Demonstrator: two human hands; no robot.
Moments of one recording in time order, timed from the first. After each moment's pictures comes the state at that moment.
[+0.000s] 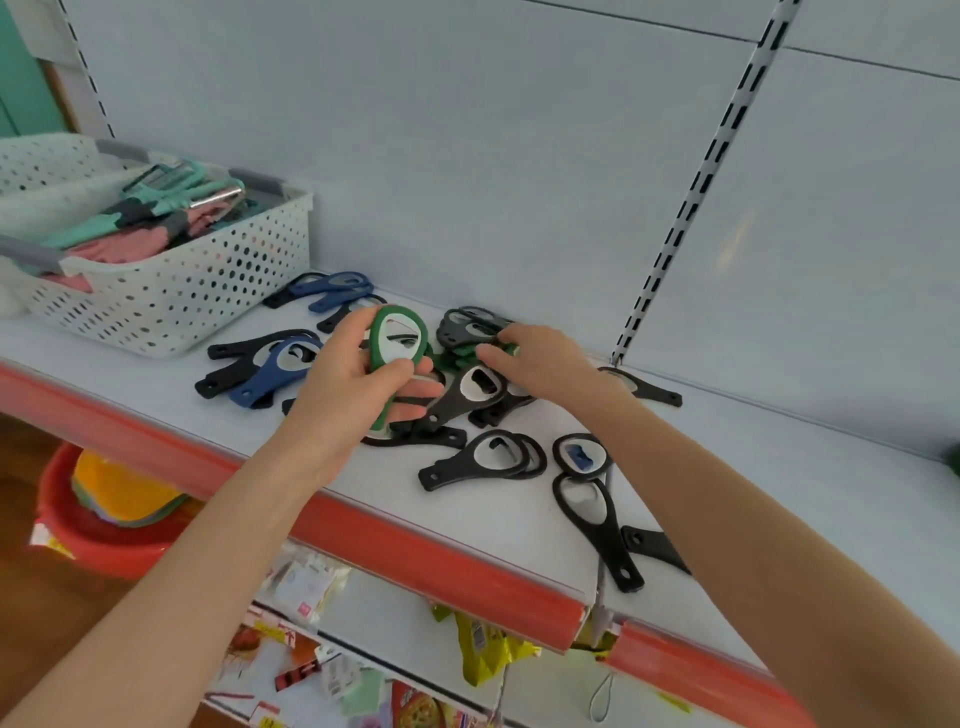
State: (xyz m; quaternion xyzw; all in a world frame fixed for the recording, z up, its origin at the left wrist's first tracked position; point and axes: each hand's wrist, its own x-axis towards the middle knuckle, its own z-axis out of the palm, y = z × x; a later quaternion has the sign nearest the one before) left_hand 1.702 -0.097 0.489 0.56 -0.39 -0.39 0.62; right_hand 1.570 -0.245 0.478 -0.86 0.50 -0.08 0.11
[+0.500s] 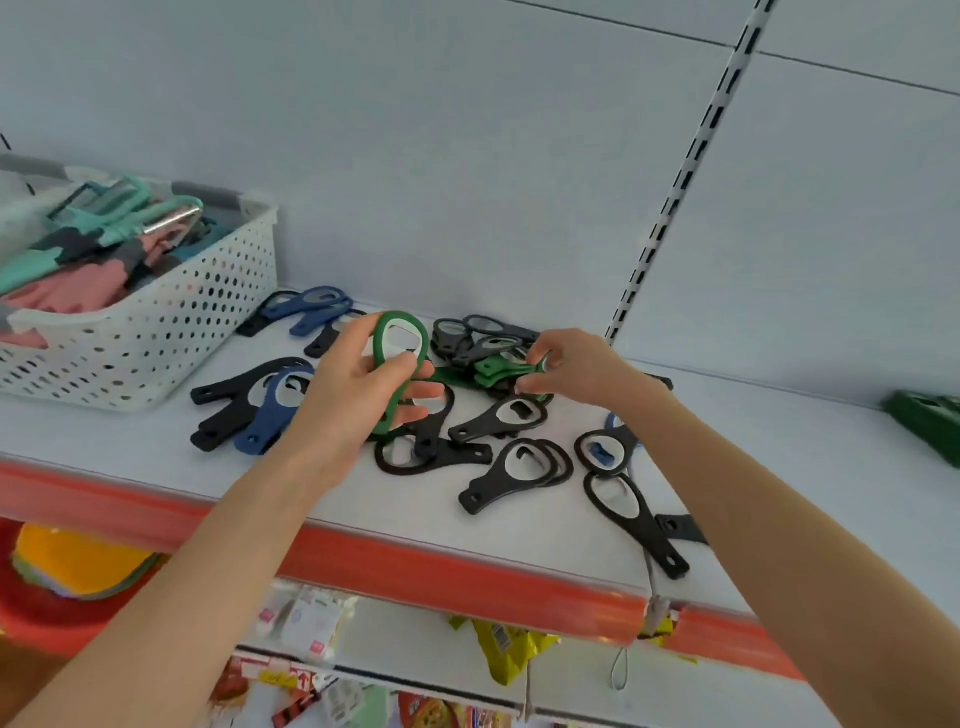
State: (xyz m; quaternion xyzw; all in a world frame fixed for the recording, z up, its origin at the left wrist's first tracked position) left_hand 1.740 -0.117 0.487 0.51 -0.42 -0.46 0.59; right_hand 1.548 -0.235 0.488 -0.80 0.57 -0.10 0.17
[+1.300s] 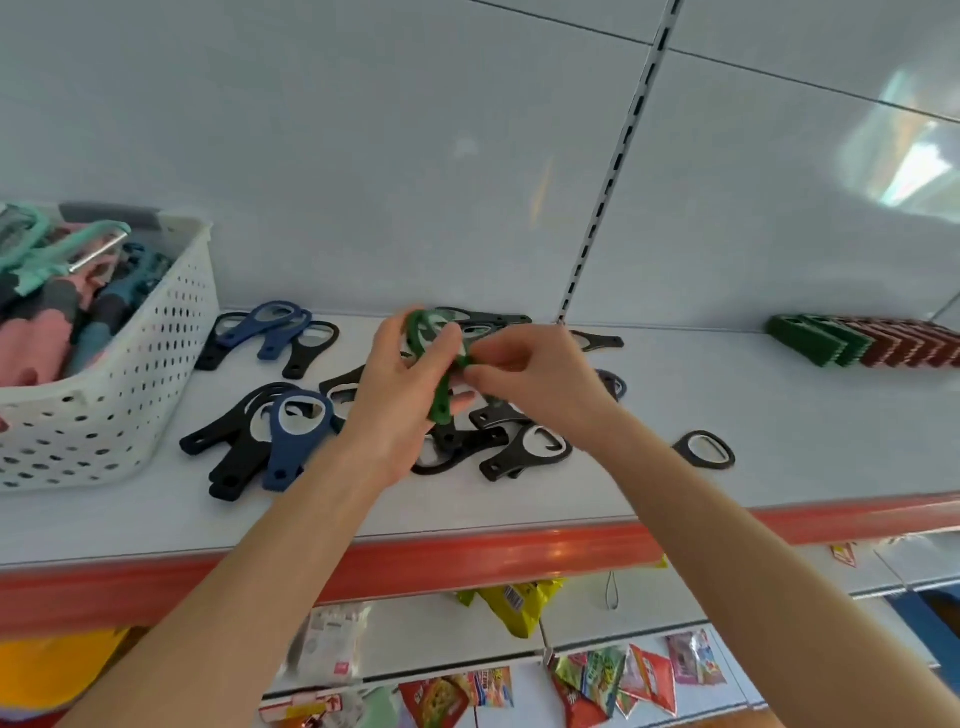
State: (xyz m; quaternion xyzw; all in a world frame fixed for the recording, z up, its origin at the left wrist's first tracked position) left_hand 1.750 -0.127 0.491 0.38 -0.41 -0.62 0.56; right_hand 1.616 -0.130 0.512 -0.69 0.58 -0.35 0.26
